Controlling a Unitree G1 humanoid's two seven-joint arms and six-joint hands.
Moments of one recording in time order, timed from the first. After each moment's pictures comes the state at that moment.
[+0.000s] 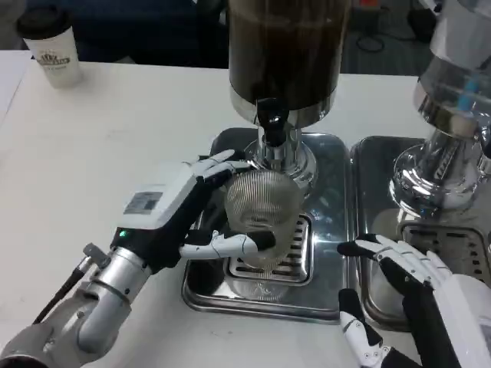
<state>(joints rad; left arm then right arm) -0.46 0.42 -0.41 0.96 0.68 -0.75 0.48 0.78 -0.19 0.28 -0.64 -0.84 -0.11 -0.21</state>
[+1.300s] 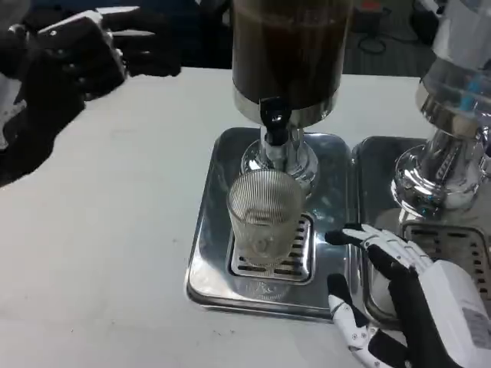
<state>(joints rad) -0.36 0.74 0.03 0.34 -0.82 -0.30 -0.92 0.64 -0.17 0.28 -0.52 -0.78 -0.13 -0.22</state>
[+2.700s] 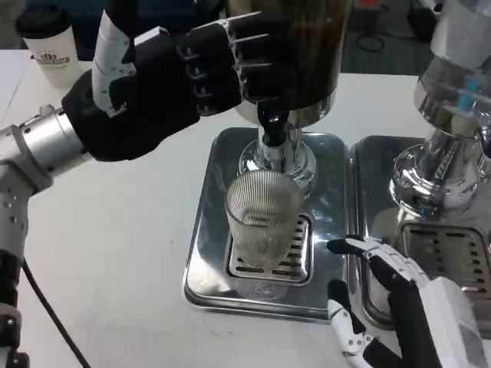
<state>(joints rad) -0.70 0.44 0.13 0.61 -0.52 0.05 -1.25 0.68 -0.11 0.34 -0.46 -0.76 -0.13 -0.31</state>
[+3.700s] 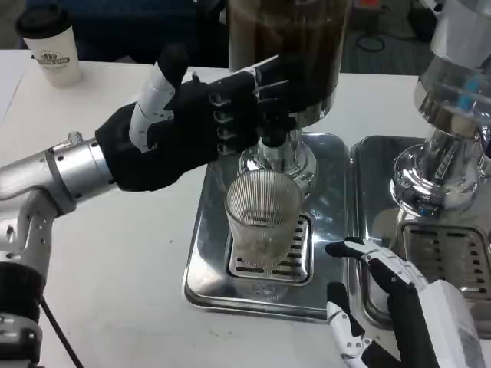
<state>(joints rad) -0.66 0.39 0.10 0.67 -0.40 -0.04 -1.27 0.68 -0.11 0.35 -0.46 -0.76 -0.13 -0.32</state>
